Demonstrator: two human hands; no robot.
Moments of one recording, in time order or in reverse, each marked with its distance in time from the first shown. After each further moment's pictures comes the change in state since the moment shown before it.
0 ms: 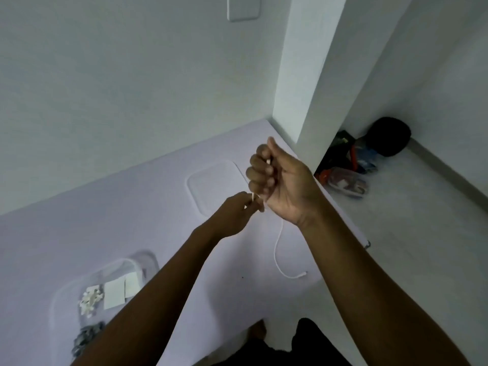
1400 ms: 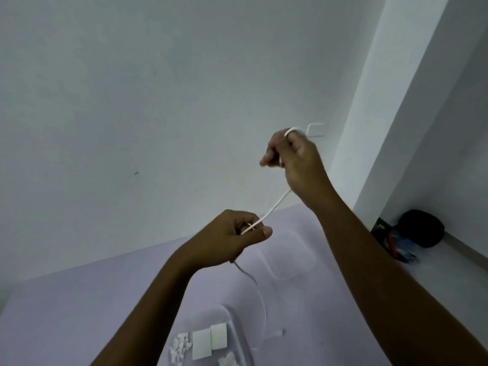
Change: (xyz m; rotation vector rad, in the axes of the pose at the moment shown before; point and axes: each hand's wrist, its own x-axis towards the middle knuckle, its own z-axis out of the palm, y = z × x) left_hand -0.267 0.036 -0.271 -0.147 0.156 0.236; right_hand 0.065 0.052 0.299 -0.984 0.141 -0.731
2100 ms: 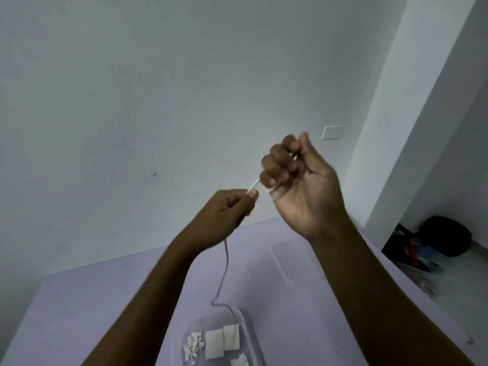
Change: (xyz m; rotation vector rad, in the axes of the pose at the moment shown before) left_hand 0.003 0.001 -0.034 0.012 0.233 0.034; right_hand -0.038 -0.038 0.035 1.174 -0.299 0.227
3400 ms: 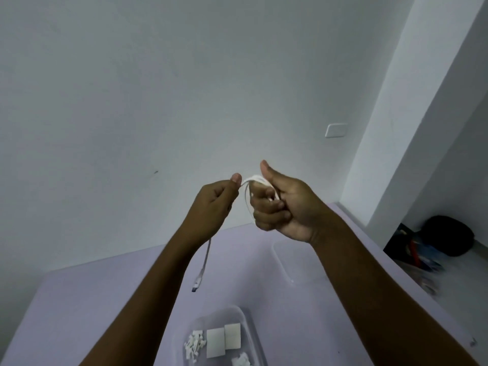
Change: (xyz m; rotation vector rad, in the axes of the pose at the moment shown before) left_hand 0.004 -0.009 -0.009 -0.023 0.241 -0.074; right_hand 0.005 0.016 -0.036 -0.322 -0.061 0.558
